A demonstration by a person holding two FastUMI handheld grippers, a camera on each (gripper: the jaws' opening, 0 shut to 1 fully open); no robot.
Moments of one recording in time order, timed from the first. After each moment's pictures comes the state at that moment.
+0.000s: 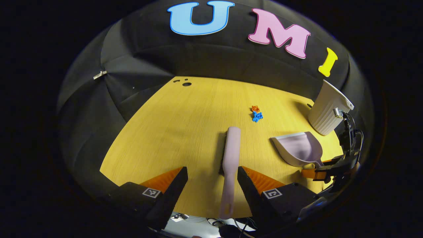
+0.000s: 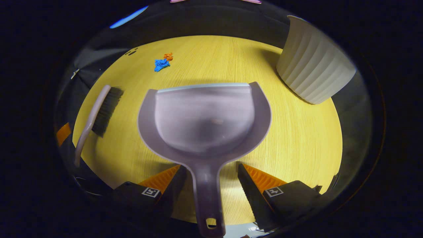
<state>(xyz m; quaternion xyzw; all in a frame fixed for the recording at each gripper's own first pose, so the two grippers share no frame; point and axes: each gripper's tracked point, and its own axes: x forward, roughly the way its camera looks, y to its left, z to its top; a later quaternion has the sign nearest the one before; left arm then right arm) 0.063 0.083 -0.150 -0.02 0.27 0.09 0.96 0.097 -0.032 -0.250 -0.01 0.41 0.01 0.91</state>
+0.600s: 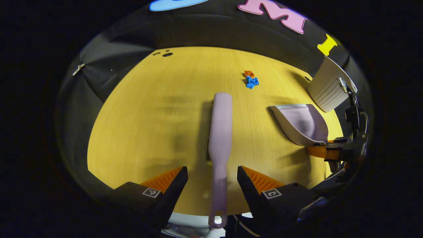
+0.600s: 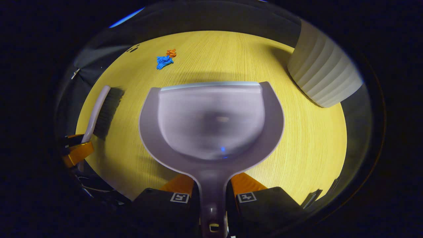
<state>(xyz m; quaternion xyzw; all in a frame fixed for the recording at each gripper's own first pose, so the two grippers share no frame) 0.089 0.062 -0.216 -0.02 0.41 0.04 0.91 0.106 -0.022 -0.246 -0.01 0.43 0.03 0.90</state>
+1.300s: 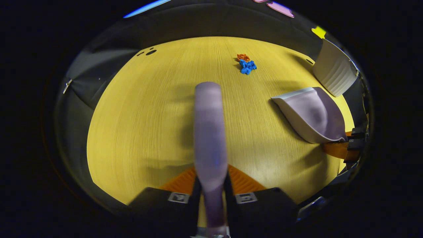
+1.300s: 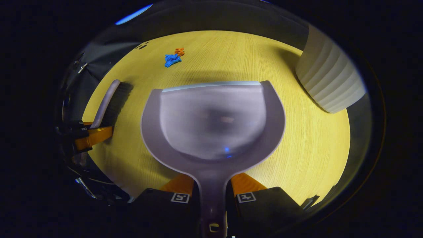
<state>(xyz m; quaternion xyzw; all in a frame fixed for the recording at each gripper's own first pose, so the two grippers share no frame) 0.127 0.055 -0.244 0.04 0.43 0.05 0.90 0.107 -0.022 -0.244 -0.02 0.43 0.07 0.90</state>
